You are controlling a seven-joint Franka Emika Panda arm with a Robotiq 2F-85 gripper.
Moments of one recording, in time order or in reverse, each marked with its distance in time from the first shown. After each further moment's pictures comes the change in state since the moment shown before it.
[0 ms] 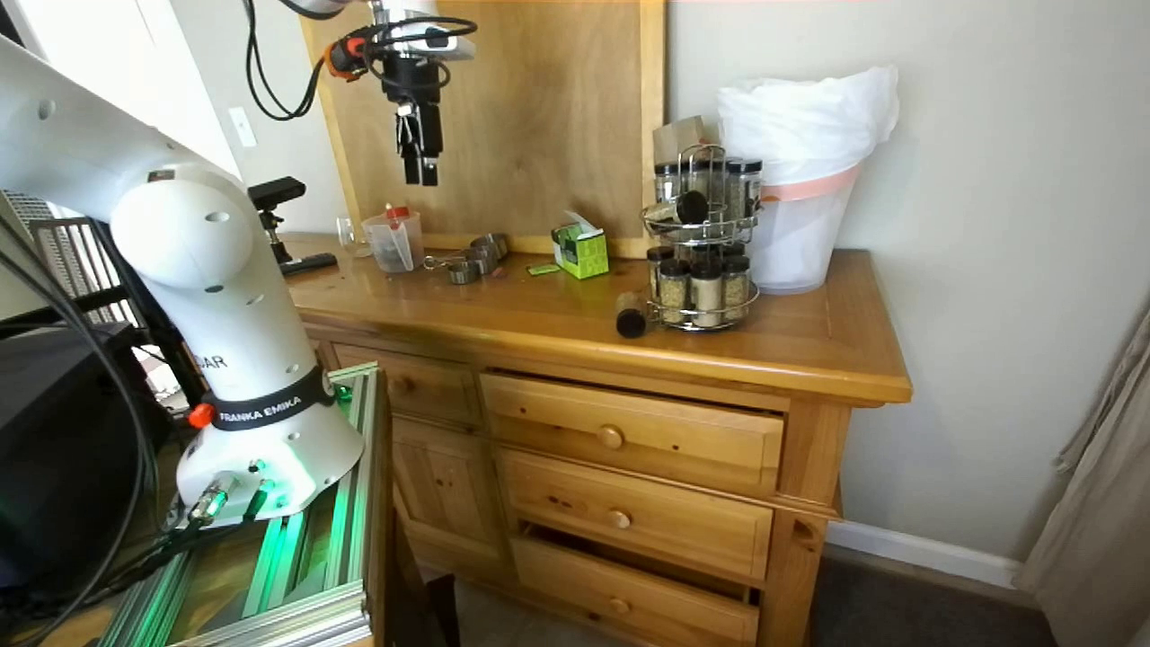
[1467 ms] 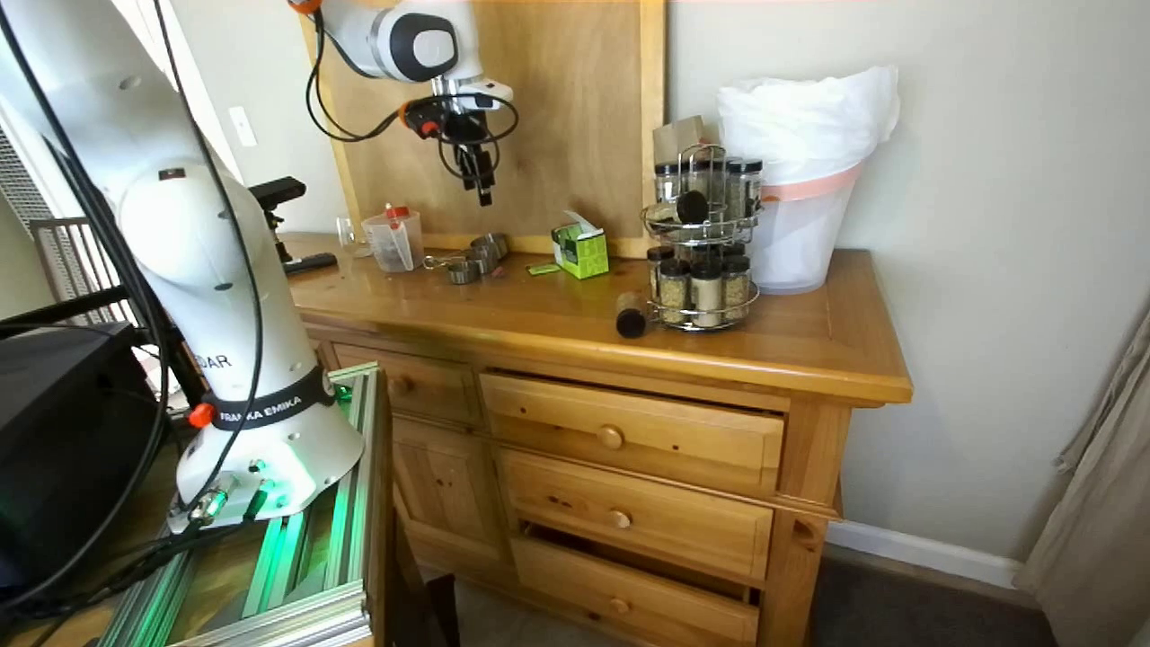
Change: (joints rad) arm 0.068 0.480 0.113 0.137 0.147 0.663 0.181
